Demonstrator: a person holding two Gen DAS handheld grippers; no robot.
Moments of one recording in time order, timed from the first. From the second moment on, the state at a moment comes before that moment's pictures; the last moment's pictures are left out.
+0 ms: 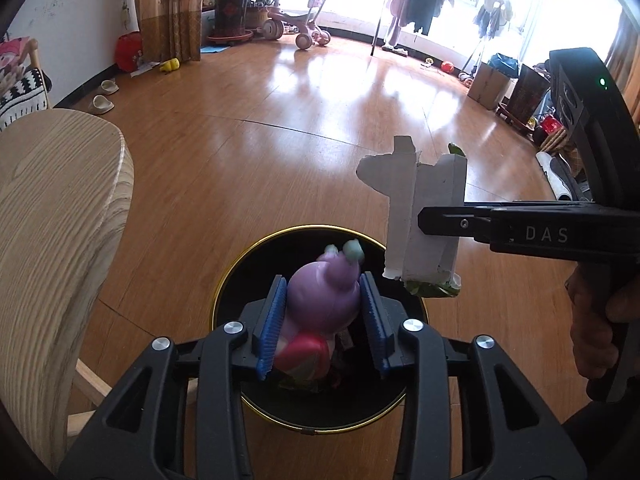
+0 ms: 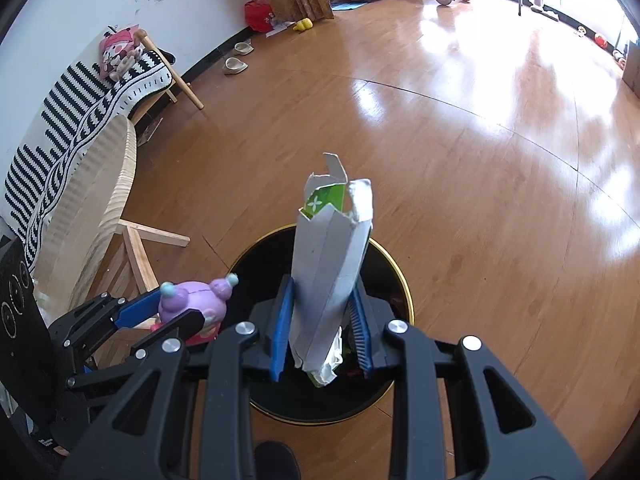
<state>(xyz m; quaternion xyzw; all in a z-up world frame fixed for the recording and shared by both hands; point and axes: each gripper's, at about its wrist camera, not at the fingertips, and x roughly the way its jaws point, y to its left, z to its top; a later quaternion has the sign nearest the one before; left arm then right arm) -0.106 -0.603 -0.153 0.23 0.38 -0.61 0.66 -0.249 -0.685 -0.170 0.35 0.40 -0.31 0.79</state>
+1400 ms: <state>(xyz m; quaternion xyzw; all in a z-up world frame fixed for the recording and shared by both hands) -0.052 -0.475 -0.034 0.16 0.33 -0.55 0.75 -0.161 -0.615 -0.105 0.29 0.35 -0.25 0.85</state>
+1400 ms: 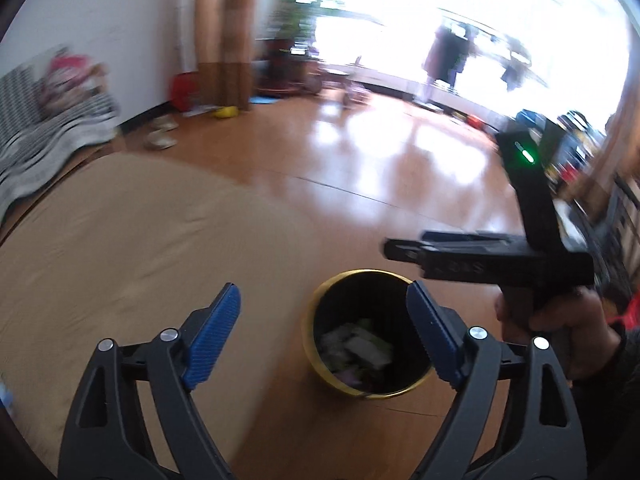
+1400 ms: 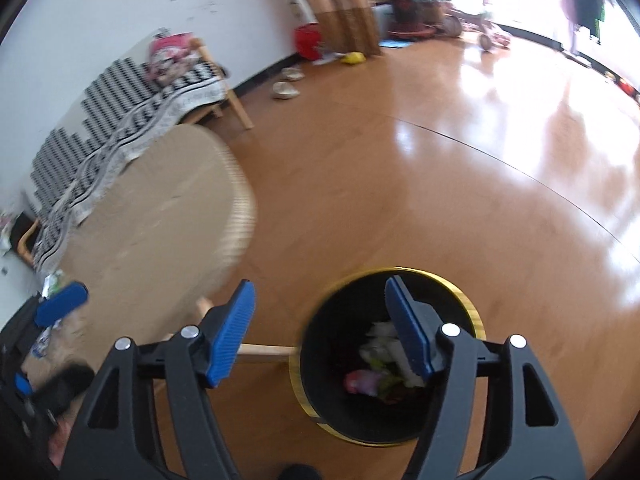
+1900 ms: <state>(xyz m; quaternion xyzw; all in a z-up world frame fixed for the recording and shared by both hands) 0.093 -0.186 0.004 0.05 0.36 -0.26 0.89 0.038 -0.413 -0.060 0.19 0.38 -0.01 0.91</state>
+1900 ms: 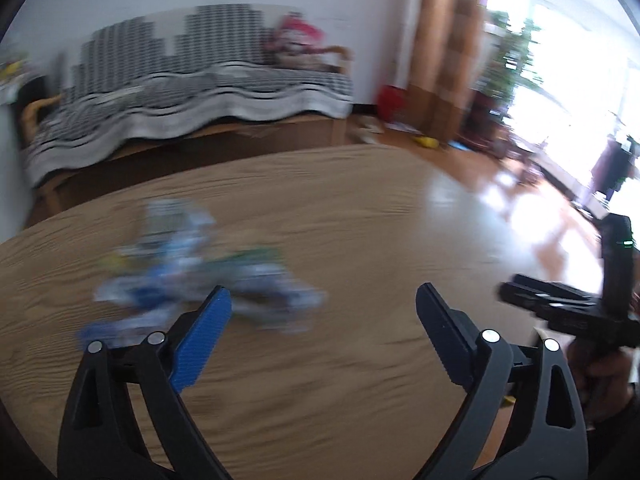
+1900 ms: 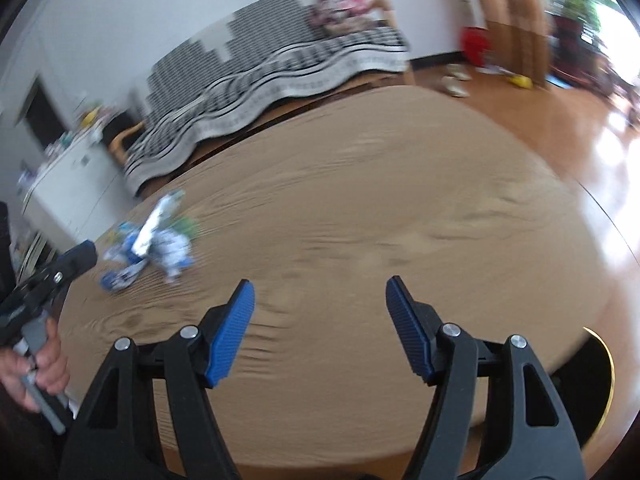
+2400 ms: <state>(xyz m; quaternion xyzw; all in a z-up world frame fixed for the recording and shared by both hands) 0.158 -0.040 -0.047 0.07 0.38 -0.18 0.90 0.171 -0.284 -0.084 0.19 0.42 0.07 0.88</state>
